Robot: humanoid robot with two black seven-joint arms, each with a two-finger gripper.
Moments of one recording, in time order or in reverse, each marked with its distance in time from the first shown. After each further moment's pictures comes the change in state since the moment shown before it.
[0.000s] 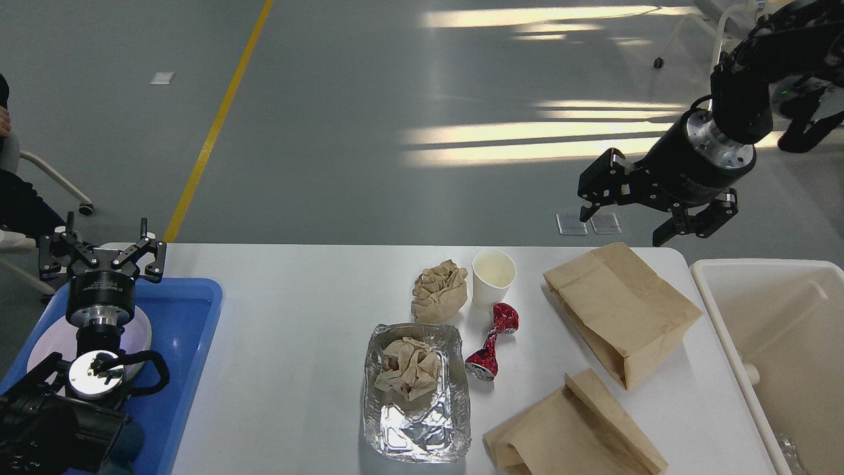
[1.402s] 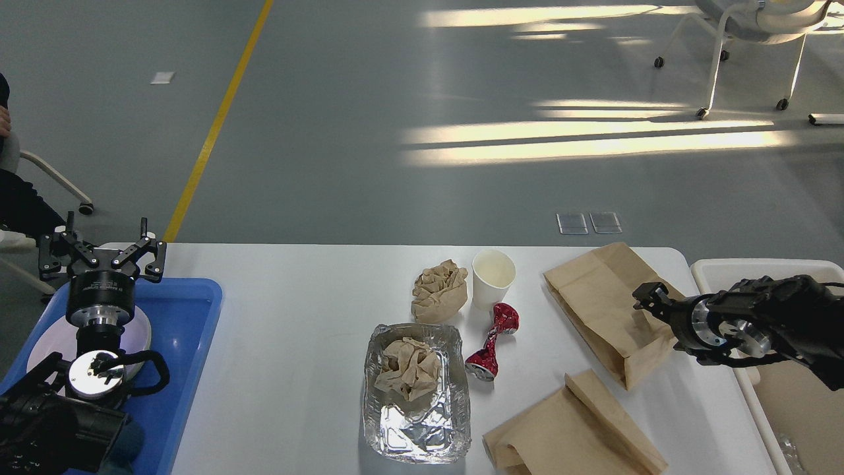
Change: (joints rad) left arm 0.000 0.000 0.000 0.000 0.000 0.000 0.000; right arm -1.041 -0.179 0.454 -0.490 -0.001 -0.688 0.000
